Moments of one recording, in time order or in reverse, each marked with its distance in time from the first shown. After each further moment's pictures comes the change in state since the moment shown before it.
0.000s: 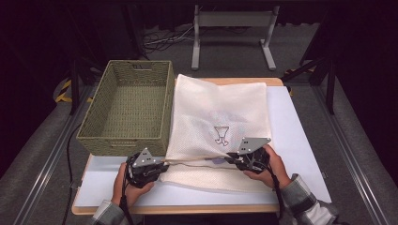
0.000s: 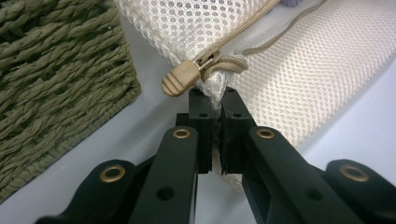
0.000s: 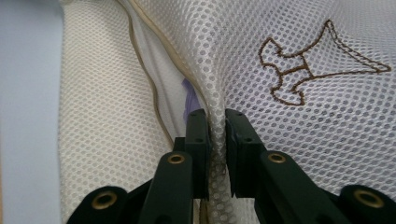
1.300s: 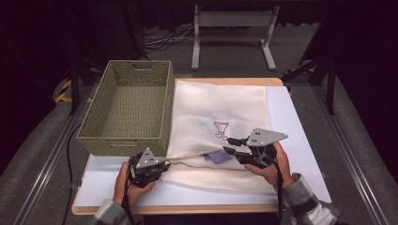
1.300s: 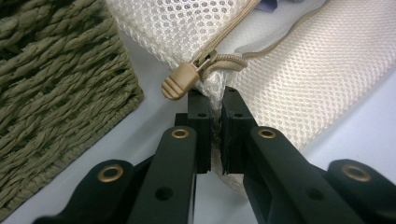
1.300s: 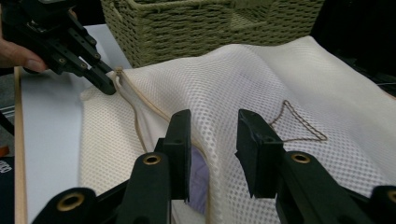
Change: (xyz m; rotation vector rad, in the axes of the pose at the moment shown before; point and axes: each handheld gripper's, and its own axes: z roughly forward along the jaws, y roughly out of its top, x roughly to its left) left arm -0.002 0.002 0.003 0.000 0.025 0.030; right arm 0.004 0.030 -0.031 -0.241 -0.064 0.054
